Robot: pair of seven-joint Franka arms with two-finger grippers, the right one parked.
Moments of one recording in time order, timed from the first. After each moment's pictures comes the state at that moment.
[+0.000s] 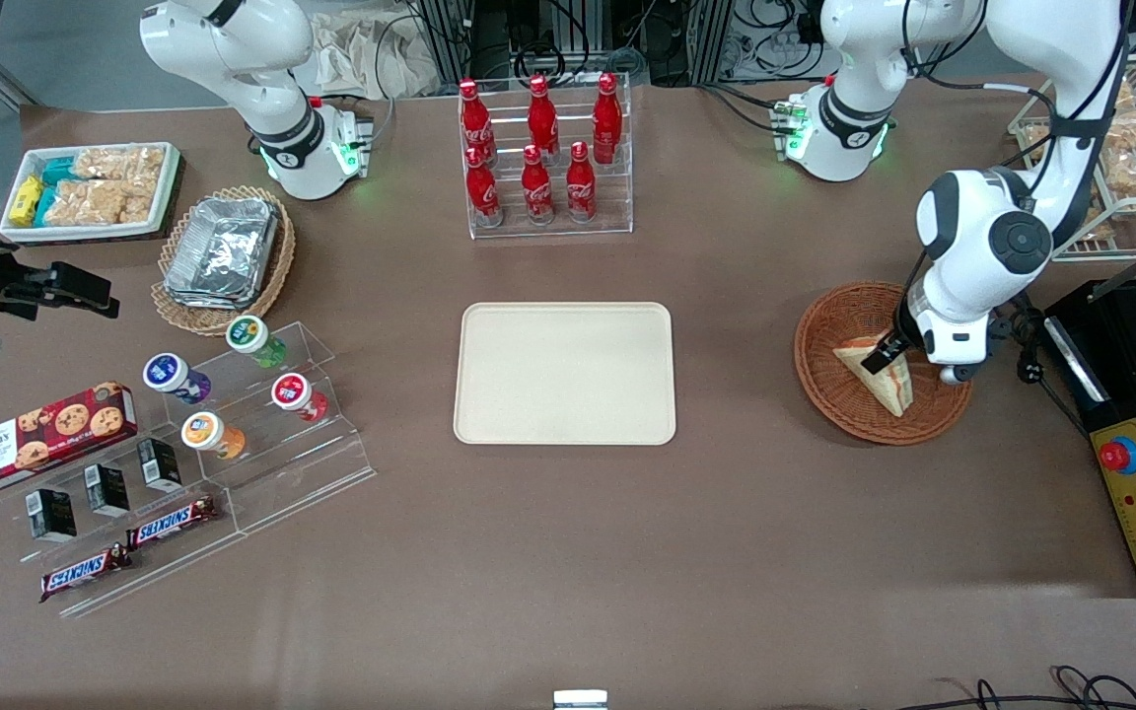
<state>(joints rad) 0.09 0.10 -0.13 -2.49 0.00 2.57 -0.81</state>
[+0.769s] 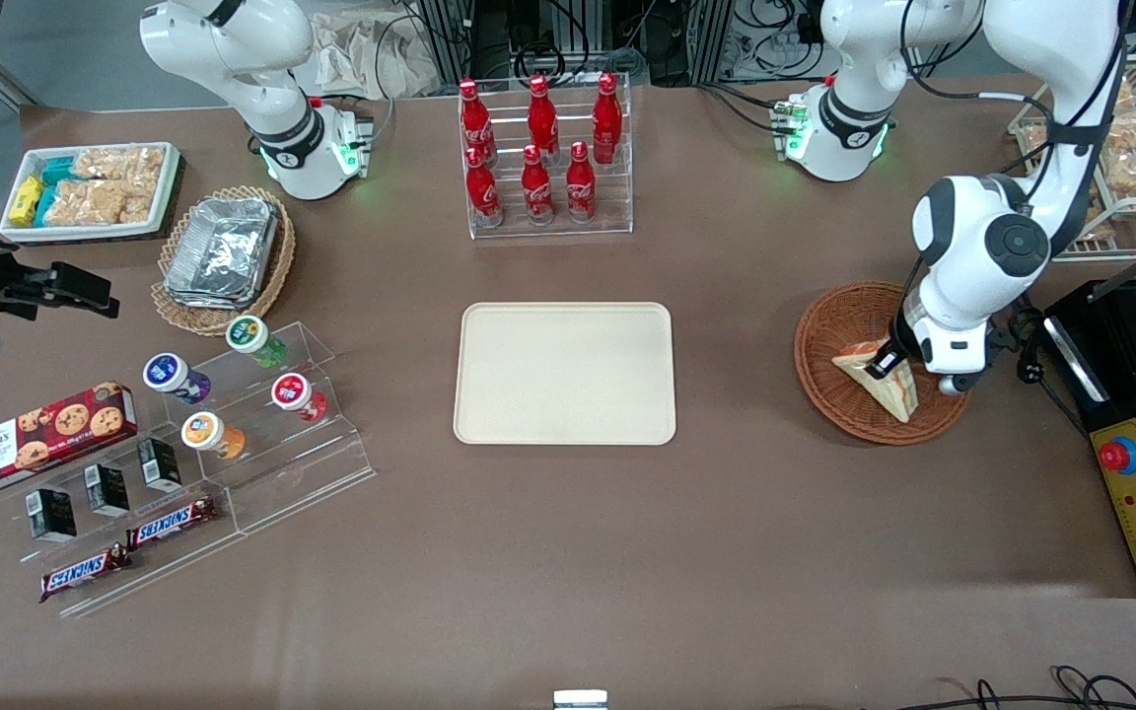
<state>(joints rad) 0.09 0.09 -0.16 -2.37 0.01 2.43 -0.83</state>
